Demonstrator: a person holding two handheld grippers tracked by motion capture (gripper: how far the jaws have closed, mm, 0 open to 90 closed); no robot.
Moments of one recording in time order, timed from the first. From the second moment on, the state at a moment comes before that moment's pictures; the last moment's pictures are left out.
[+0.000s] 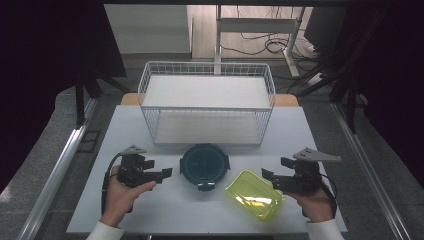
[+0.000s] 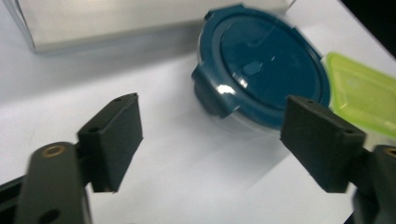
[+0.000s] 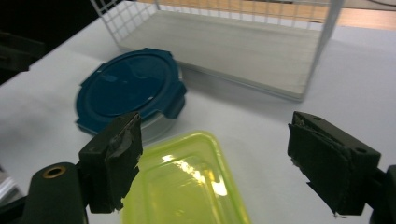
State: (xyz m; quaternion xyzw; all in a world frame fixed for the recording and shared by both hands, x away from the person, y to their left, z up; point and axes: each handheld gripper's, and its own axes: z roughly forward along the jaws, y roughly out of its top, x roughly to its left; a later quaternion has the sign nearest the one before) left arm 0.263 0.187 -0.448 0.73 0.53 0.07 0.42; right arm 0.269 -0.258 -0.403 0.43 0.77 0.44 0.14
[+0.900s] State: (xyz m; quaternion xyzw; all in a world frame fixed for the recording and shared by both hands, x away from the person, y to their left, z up) left arm 0.289 0.176 -0.440 0.72 0.52 -0.01 0.46; right arm 0.324 -0.205 -0.404 0.43 0.79 0.43 0.00
